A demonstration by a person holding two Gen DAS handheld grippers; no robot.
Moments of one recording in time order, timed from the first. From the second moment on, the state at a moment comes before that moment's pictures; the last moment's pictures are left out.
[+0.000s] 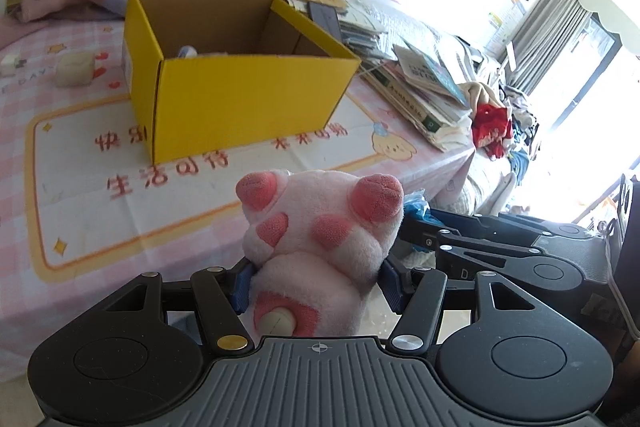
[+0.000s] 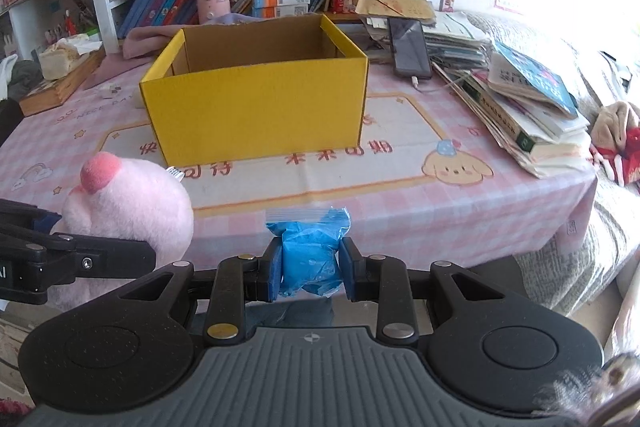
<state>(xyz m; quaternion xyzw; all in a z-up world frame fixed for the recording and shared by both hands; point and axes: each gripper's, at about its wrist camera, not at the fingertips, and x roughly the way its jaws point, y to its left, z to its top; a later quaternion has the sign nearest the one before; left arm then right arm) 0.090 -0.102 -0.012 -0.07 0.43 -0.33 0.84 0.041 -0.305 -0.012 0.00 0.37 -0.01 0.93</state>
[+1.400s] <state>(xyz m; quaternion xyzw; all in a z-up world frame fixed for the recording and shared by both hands) 0.292 -0.166 -0.002 0.03 0.42 -0.19 0.89 0.373 -0.309 0.005 -0.11 0.37 0.18 0.90</state>
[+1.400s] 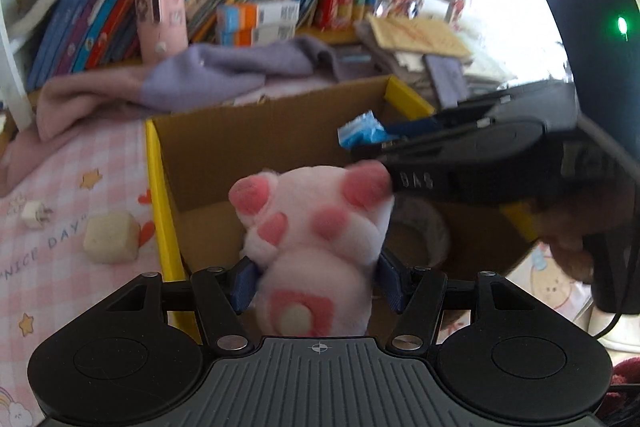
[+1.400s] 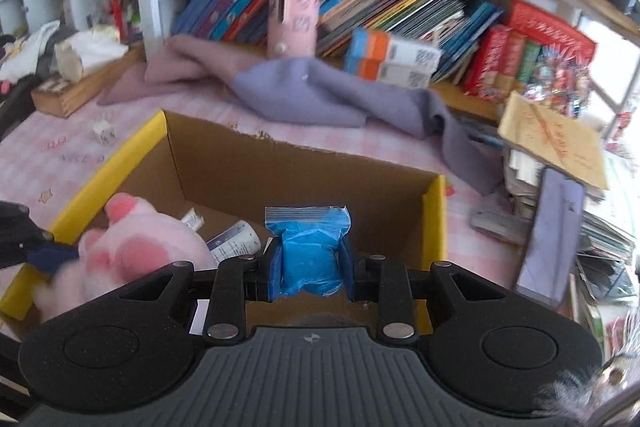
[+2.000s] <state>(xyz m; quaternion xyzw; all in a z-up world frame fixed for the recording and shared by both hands) 0.296 -0.179 -0.003 0.05 0.40 -0.18 0.90 0.403 -0.294 -0.017 -0.13 0.42 0.20 0.88</state>
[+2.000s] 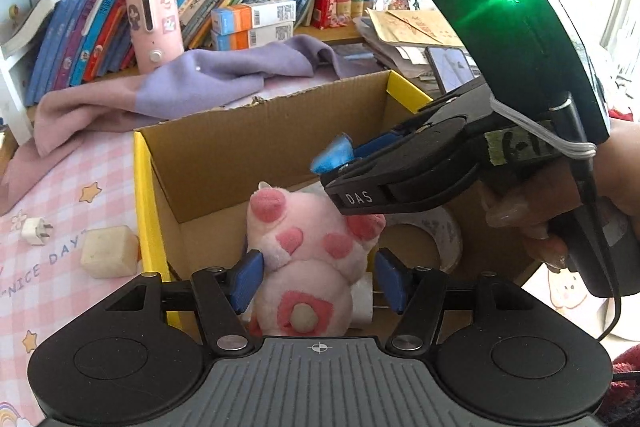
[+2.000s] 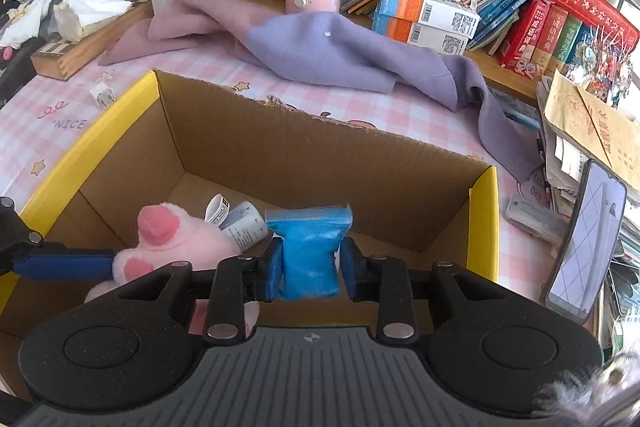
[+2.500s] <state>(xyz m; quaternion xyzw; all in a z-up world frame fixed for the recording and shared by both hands) 0.260 -0.172 0.030 0.06 0.33 -0.15 0.93 0.362 -0.305 0.016 -0.12 0.32 0.21 0.92</state>
